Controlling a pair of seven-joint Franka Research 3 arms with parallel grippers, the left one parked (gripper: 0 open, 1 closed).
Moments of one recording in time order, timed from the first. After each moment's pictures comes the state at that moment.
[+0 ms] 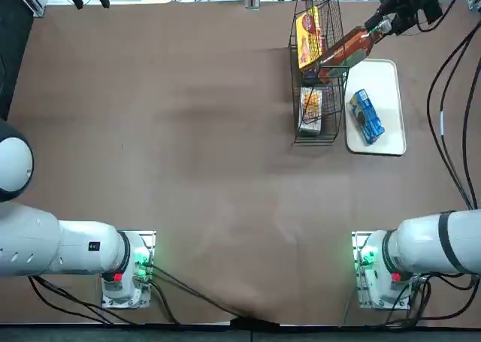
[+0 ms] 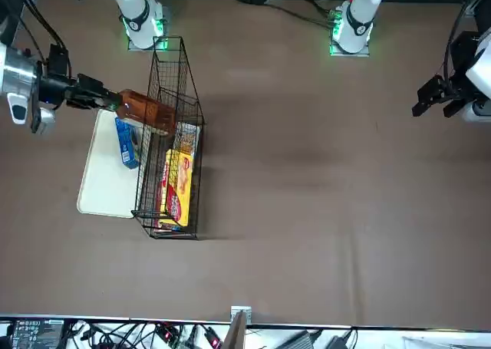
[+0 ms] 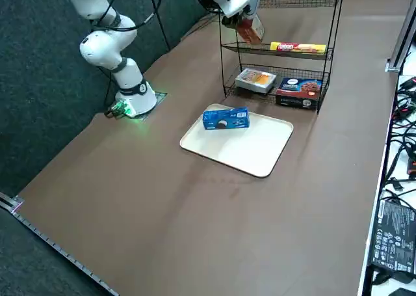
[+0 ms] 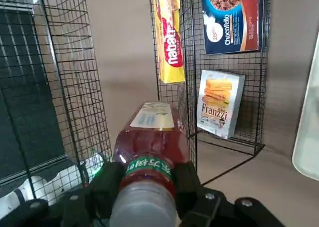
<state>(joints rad) -0.03 -0.03 -0.08 -1.92 0.73 1.61 -0.22</state>
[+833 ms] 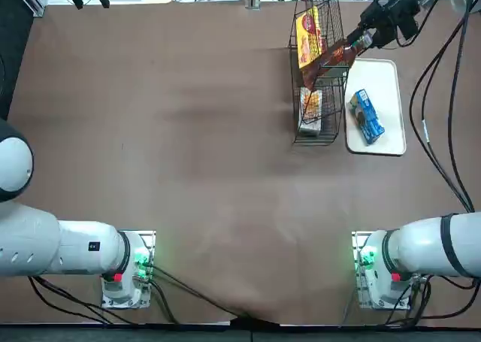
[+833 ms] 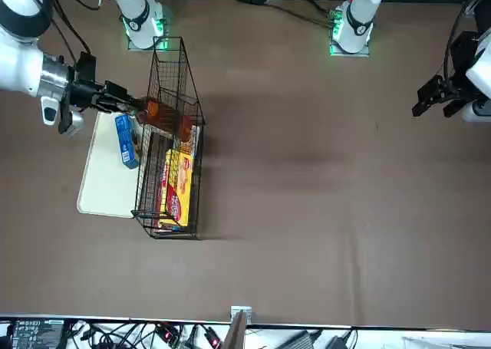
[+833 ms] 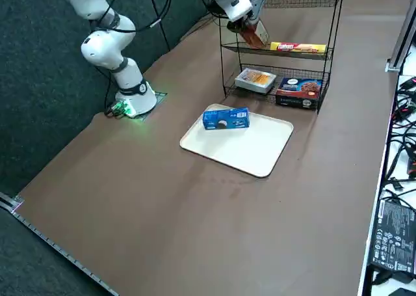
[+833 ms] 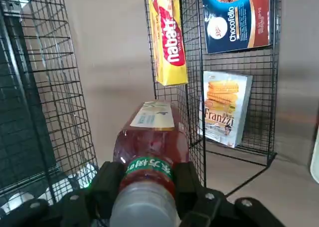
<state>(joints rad) 0.07 -0.07 -0.07 -2.06 0.74 1.78 -0.19</state>
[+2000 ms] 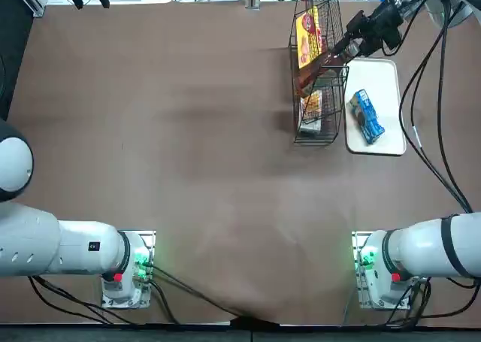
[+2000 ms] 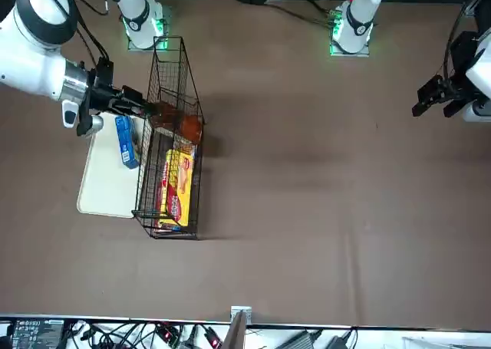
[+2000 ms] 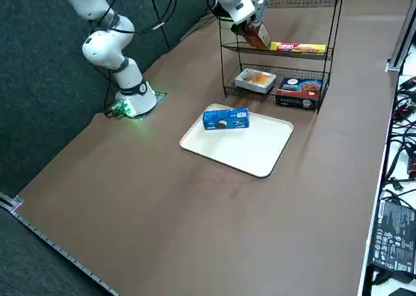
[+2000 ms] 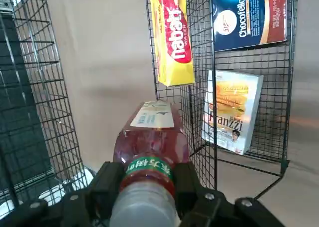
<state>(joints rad) 0.15 -0.07 -0.07 -2.11 0.76 1.88 -0.18</state>
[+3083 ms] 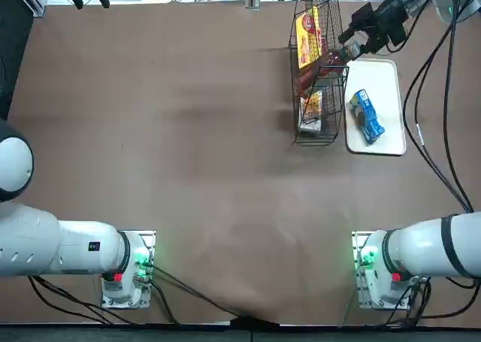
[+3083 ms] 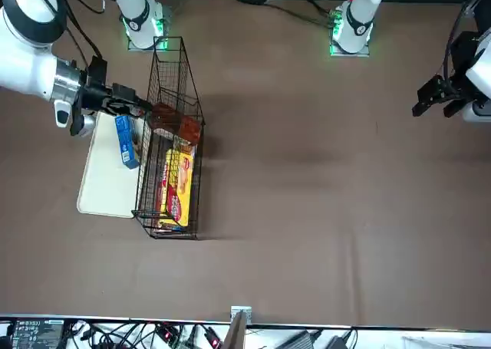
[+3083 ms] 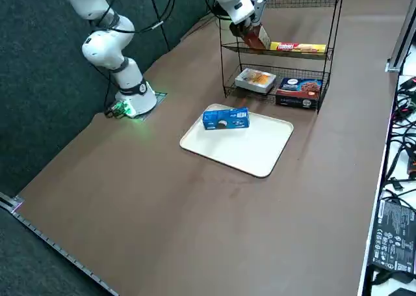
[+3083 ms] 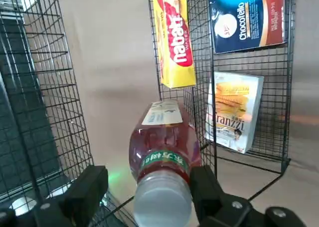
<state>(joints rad) 0.13 -0.06 -0.09 -2.09 0.78 1.84 -0.18</state>
